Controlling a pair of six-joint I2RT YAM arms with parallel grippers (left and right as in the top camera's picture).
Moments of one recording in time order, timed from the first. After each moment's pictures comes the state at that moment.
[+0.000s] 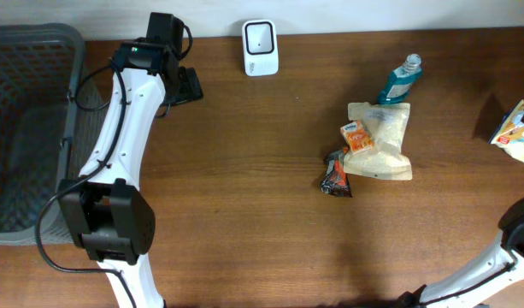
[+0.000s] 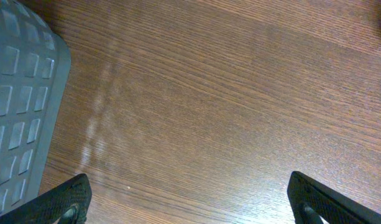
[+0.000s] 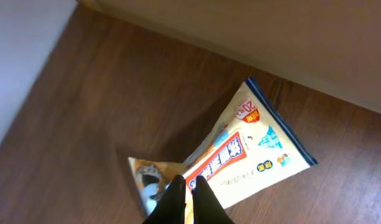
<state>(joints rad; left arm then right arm) -0.15 2.05 1.99 -1.17 -0.24 -0.42 -0.78 2.17 2.14 -0.88 0.02 0.39</state>
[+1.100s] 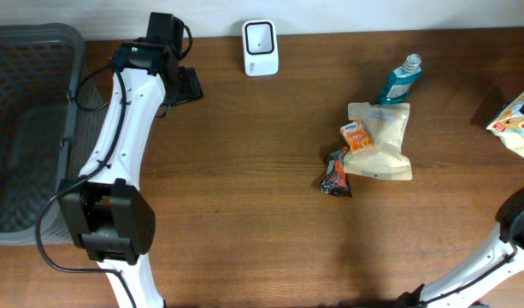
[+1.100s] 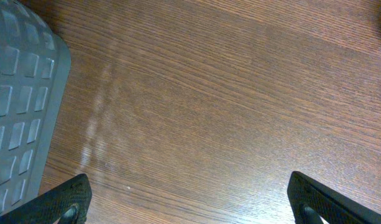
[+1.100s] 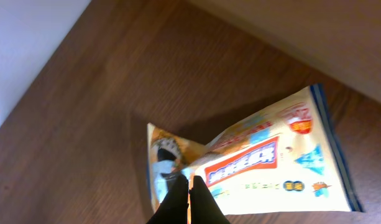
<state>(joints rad) -0.15 2.05 1.99 -1.17 -0.24 -0.42 -0.74 2.24 2.14 -0.81 -0.09 0.28</state>
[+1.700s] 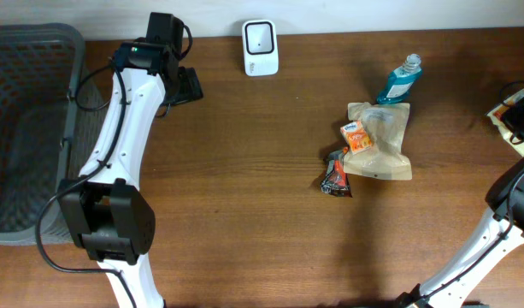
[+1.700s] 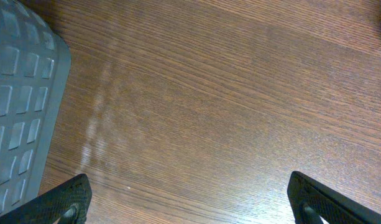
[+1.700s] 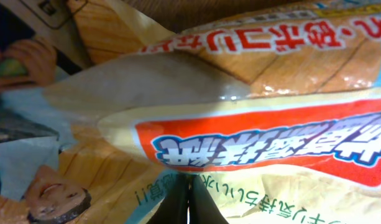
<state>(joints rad) -0.15 2.05 1.99 -1.17 -0.24 -0.42 -0.69 2.50 2.14 -0.83 0.01 0.28</state>
